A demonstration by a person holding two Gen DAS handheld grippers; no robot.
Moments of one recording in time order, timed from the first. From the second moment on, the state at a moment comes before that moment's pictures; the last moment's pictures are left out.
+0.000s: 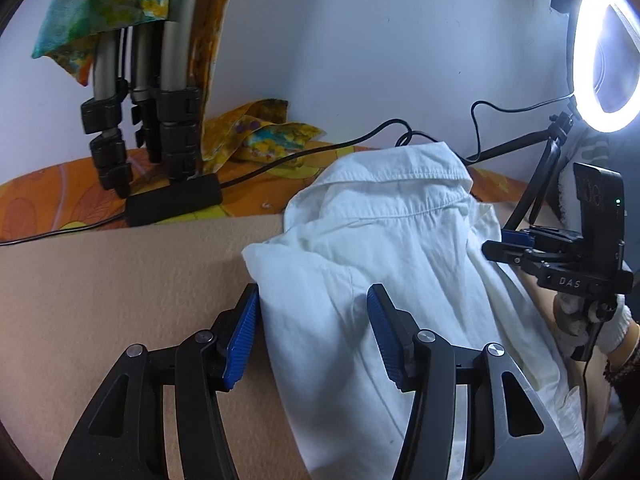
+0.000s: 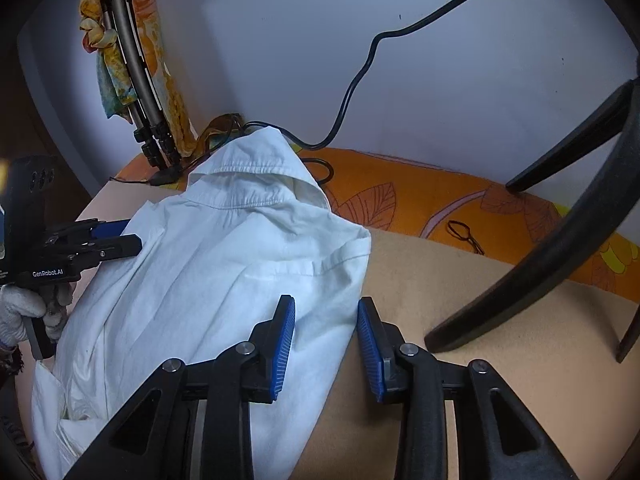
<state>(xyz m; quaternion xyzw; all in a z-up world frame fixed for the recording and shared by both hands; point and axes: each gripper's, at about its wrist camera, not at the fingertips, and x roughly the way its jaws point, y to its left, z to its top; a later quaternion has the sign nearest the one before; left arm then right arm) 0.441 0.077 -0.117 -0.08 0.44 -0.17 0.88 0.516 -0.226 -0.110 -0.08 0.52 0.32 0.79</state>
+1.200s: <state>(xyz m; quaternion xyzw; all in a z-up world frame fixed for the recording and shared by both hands) 0.288 0.067 0.016 -0.08 0.34 -0.23 0.91 0.390 -0.278 0.053 -0.05 0.41 0.36 0.84</state>
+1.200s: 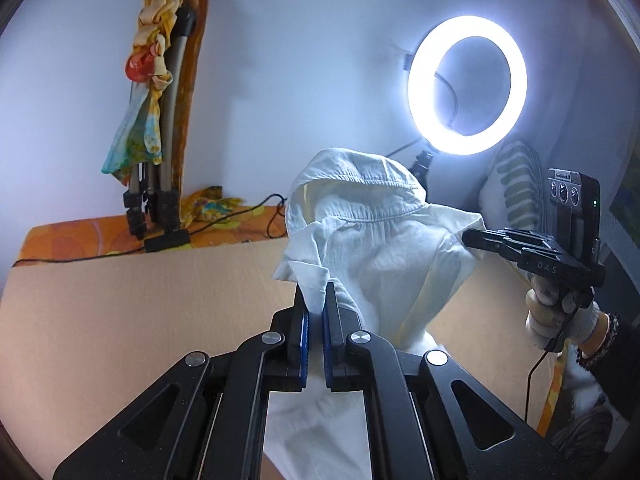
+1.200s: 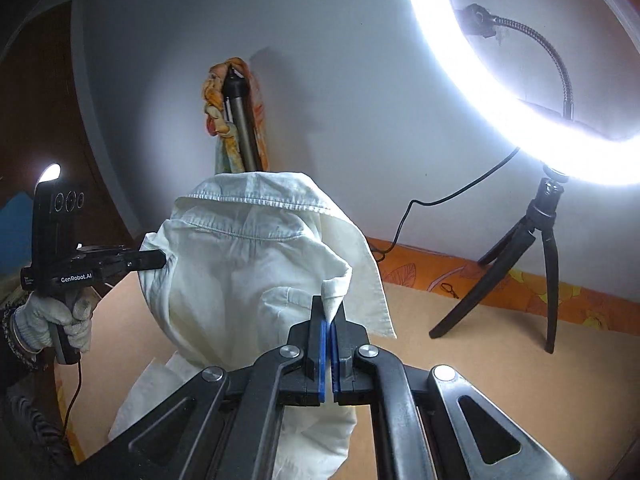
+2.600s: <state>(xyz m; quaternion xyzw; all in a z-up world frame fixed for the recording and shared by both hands) 0.170 0.038 -0.066 -0.02 0.47 -0.20 0.86 0.231 -0.297 -0.009 -0.11 0.48 0.34 0.80</state>
